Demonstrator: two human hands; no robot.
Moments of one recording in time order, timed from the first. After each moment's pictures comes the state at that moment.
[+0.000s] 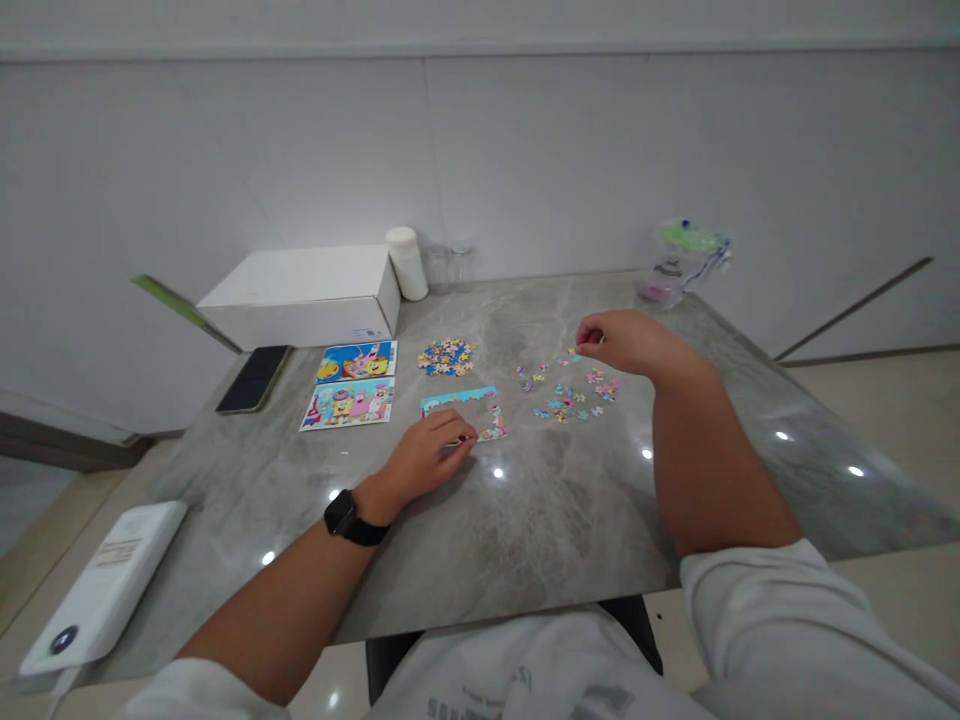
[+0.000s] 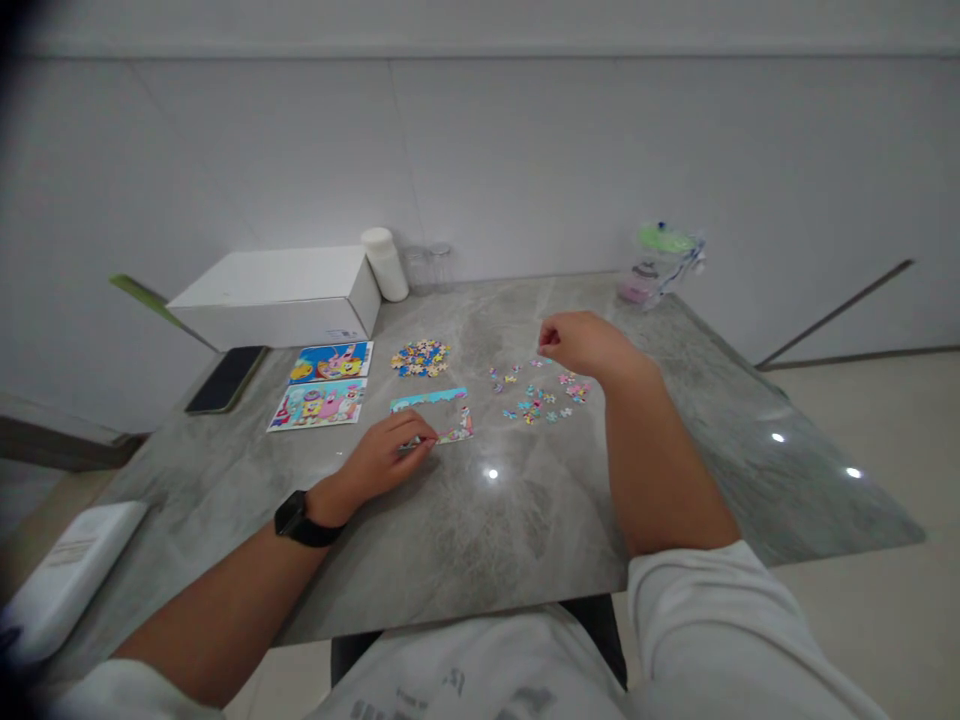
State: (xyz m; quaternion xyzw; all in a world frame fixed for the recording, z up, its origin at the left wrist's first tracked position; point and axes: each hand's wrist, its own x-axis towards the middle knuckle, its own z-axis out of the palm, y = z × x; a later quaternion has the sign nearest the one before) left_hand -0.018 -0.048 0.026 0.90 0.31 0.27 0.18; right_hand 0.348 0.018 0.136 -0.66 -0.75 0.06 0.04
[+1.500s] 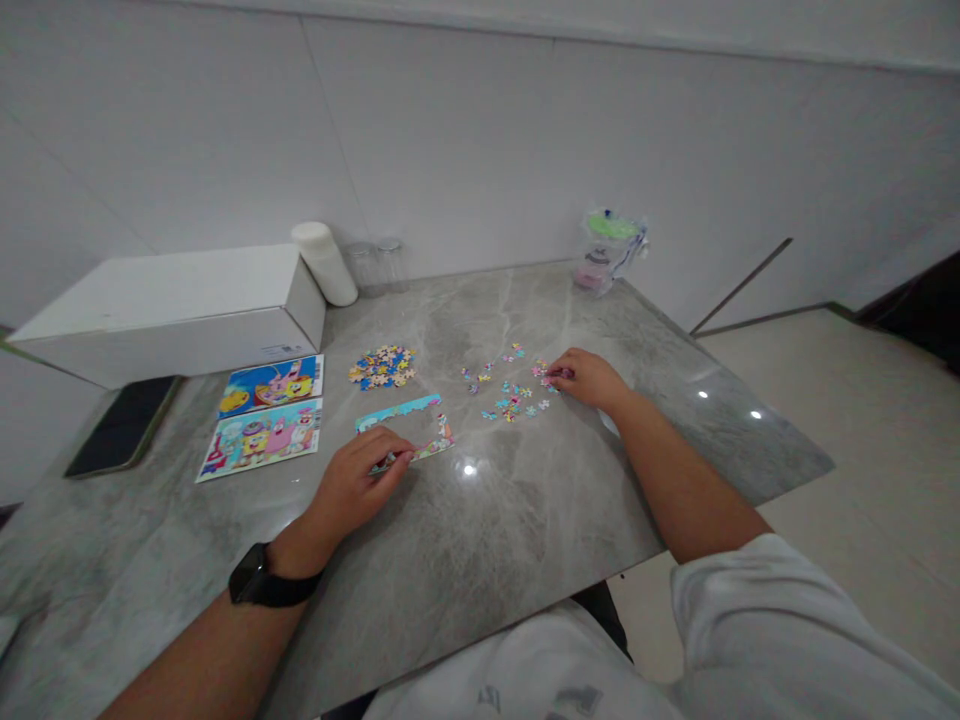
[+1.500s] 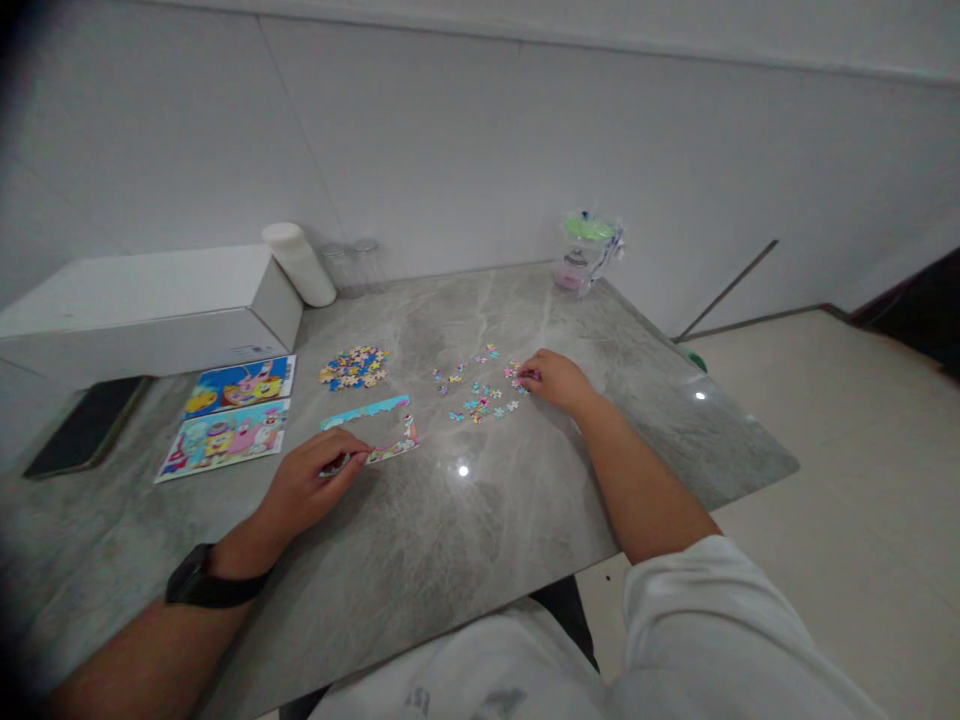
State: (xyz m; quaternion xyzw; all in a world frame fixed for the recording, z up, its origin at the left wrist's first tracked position) left_hand -0.019 -0.039 0.018 0.88 0.31 0.32 0.18; right_hand 0.444 -0.012 0.004 -0.64 -0.75 0.09 0.14
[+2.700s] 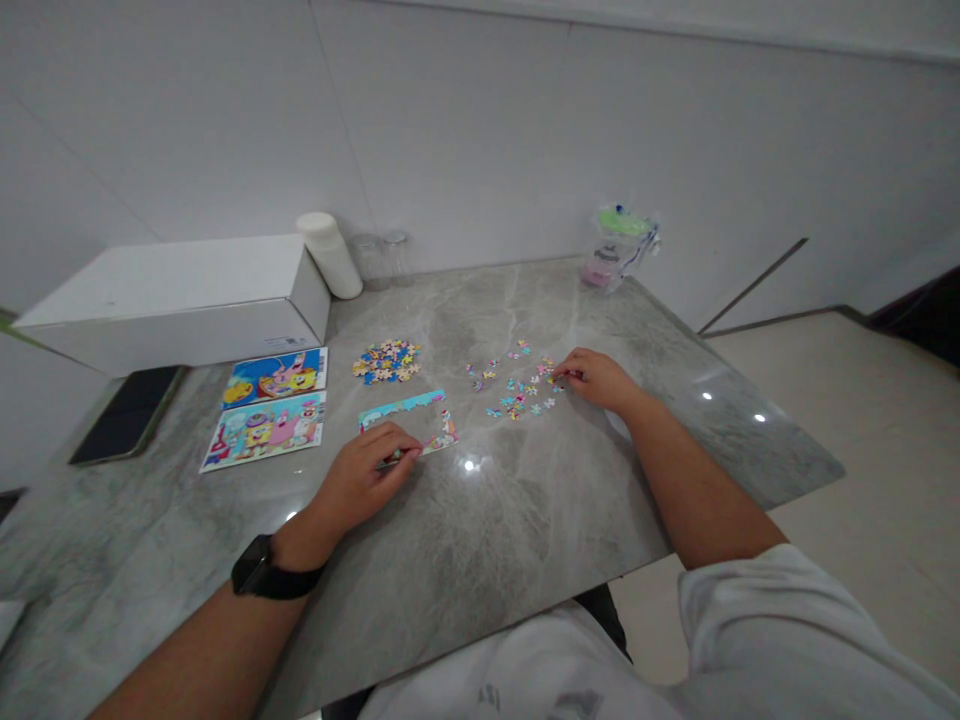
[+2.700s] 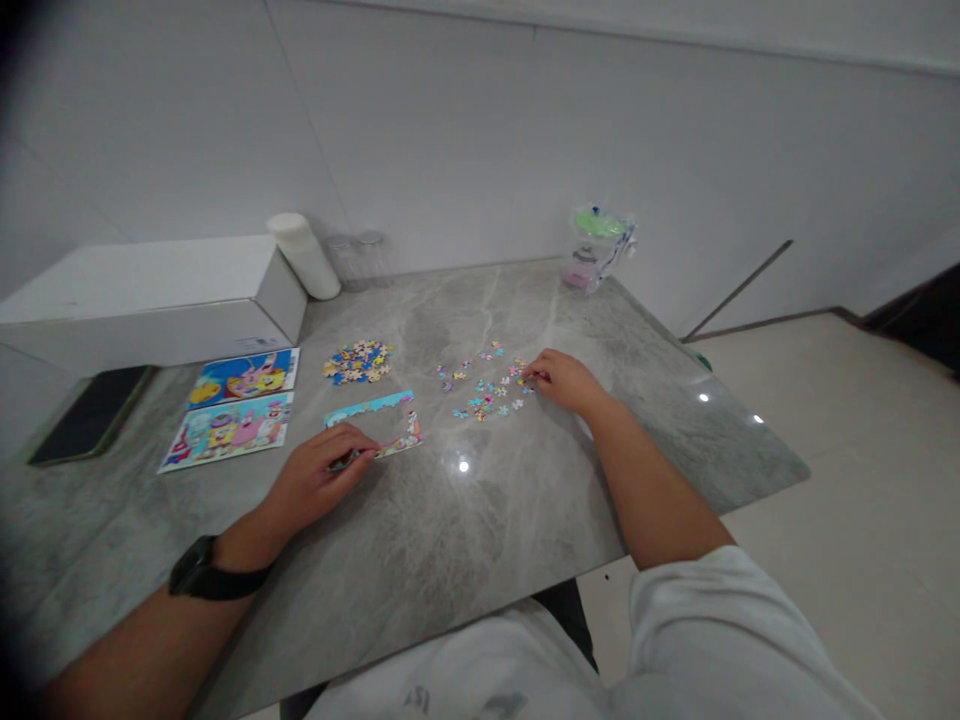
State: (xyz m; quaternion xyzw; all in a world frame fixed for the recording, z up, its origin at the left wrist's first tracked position) left_hand -0.018 -0.037 0.015 0.88 0.30 0.30 0.19; right_hand 0.451 -0.012 -0.002 -0.60 -0.78 0.09 0.16
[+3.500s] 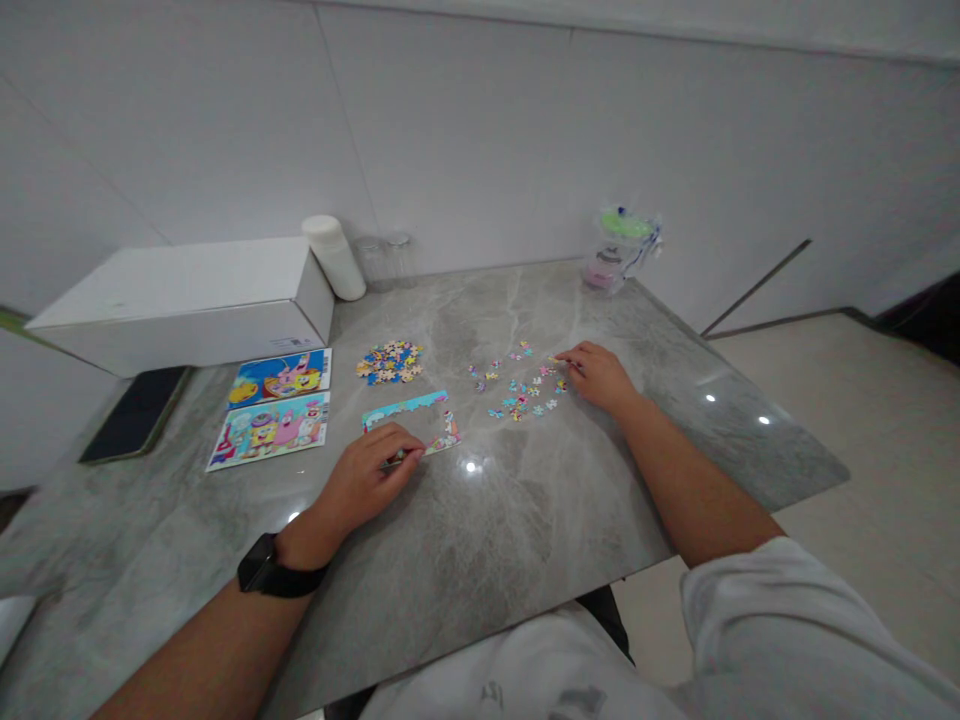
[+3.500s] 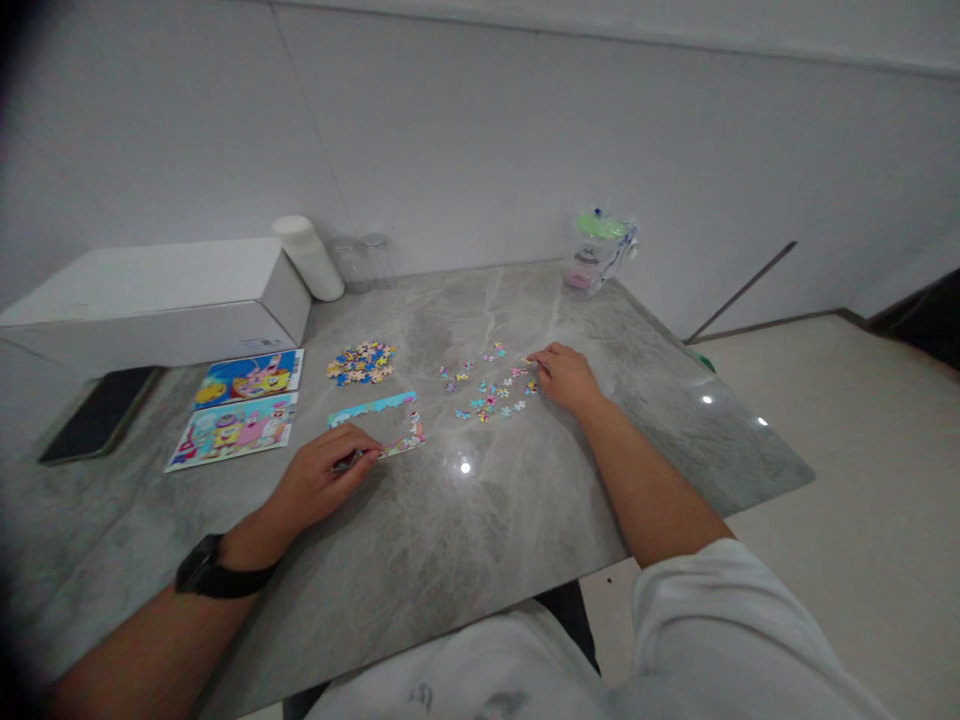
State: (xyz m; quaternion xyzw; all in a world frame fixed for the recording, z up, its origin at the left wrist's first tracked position) left_hand -0.017 -0.037 0.016 0.88 0.31 0.30 0.19; right_hand 0.448 -0.006 -0.014 -0.66 -0.73 -0.01 0.16
